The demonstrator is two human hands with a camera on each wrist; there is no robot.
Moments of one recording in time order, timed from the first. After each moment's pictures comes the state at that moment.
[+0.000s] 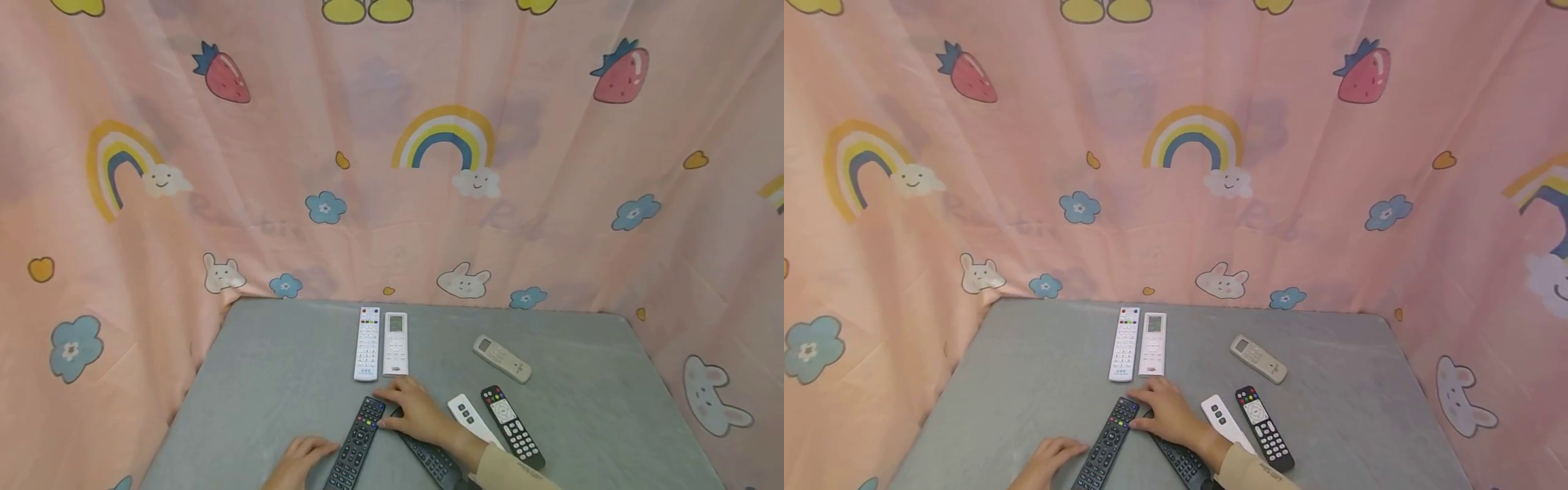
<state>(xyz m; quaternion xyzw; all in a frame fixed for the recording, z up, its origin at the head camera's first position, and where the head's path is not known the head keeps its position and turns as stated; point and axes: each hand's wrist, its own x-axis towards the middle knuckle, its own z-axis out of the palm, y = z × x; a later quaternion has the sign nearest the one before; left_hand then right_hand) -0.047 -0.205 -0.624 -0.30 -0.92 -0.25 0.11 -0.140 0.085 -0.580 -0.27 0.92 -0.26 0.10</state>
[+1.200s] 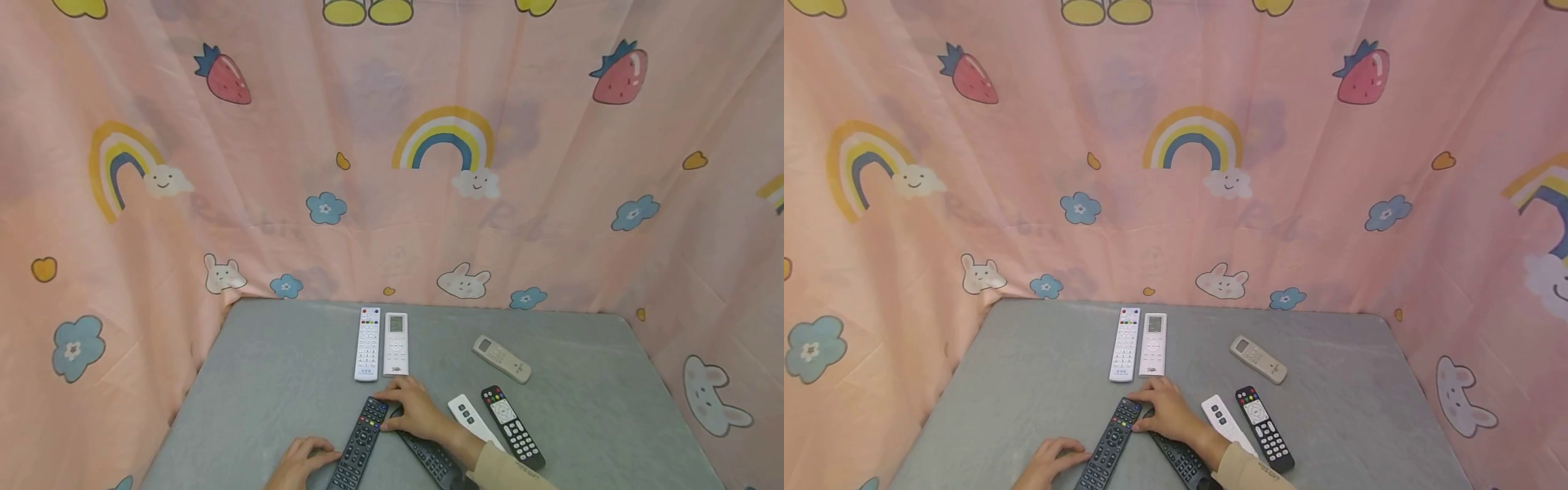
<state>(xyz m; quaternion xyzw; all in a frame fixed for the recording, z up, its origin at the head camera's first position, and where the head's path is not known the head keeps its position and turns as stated) -0.042 -0.203 -0.617 -0.28 -0.92 -0.25 0.05 -0.145 0.084 -0.586 -0.26 0.91 -0.31 0.11</state>
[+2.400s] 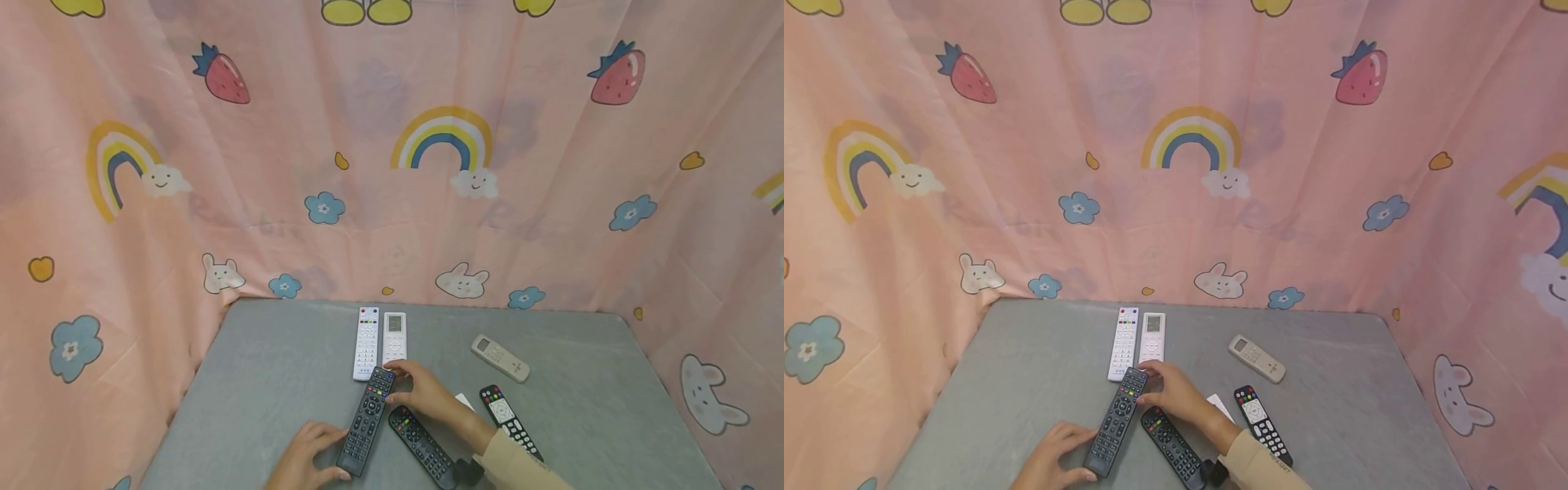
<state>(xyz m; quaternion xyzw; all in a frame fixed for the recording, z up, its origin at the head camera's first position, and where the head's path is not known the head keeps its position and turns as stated) -0.058 -0.179 -0.598 -0.30 -0.88 -0.32 0.16 -0.163 0.096 -0.559 -0.19 0.86 -0.45 0.14</state>
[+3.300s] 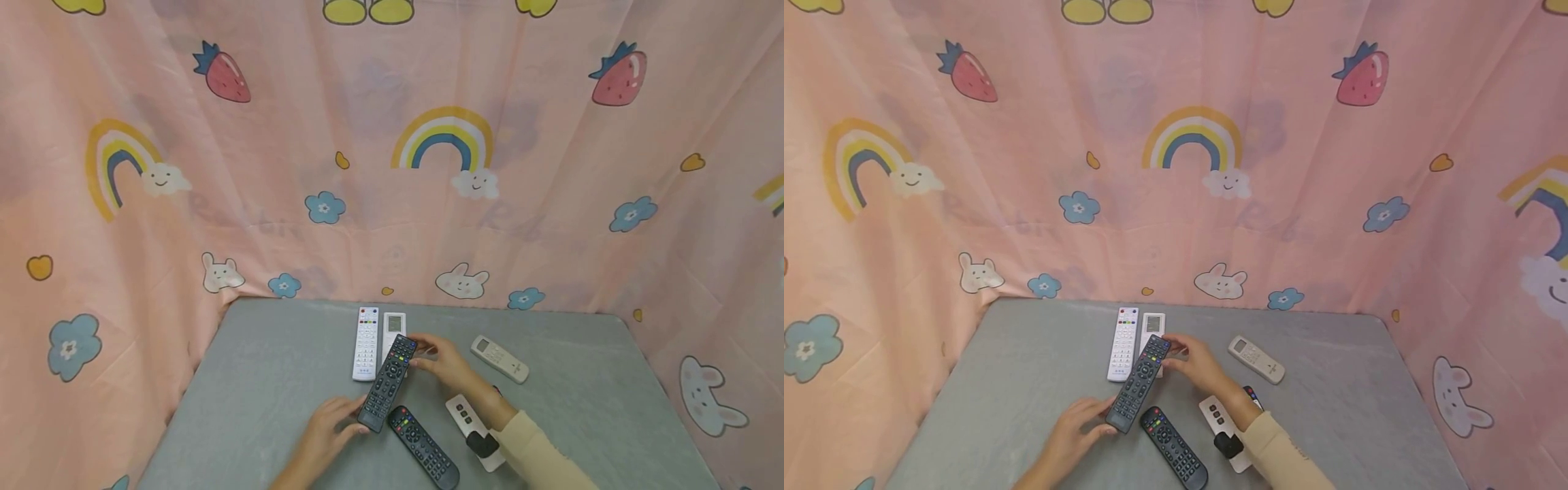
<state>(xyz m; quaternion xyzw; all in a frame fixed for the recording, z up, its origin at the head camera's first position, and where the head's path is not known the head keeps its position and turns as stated) -0.091 -0.135 -0.583 -0.26 -0.85 -0.40 0.21 -0.198 0.134 -0.537 -0.16 0.87 -0.47 0.06</state>
